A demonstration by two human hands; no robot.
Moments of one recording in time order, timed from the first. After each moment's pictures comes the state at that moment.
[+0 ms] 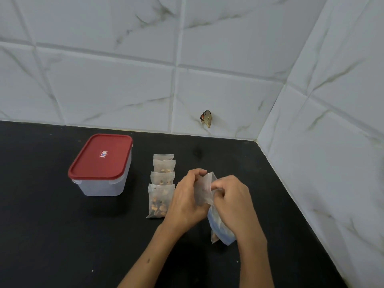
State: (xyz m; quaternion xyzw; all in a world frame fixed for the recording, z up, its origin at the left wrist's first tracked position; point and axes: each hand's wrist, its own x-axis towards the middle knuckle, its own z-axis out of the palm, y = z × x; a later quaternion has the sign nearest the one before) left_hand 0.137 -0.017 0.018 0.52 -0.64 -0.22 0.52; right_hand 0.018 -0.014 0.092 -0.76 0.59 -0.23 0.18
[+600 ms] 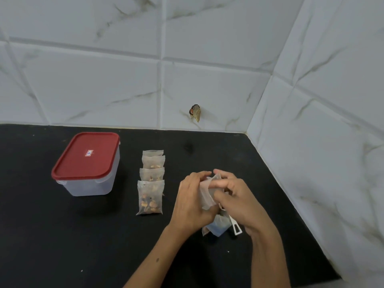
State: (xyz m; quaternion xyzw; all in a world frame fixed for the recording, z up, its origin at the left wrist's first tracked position) left_hand 0.101 -0.014 0.005 0.52 -0.67 -0.16 0.51; right_hand -0.019 -0.012 0.095 -0.69 0.53 -0.26 0.42
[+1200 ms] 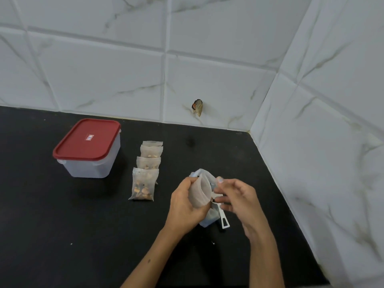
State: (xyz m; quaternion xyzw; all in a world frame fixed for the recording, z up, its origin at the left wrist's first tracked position) left_hand 0.065 0.006 -0.009 0.57 -0.55 -0.25 0.55; right_hand -0.070 -0.015 0.061 -0.53 0.54 -0.36 0.54
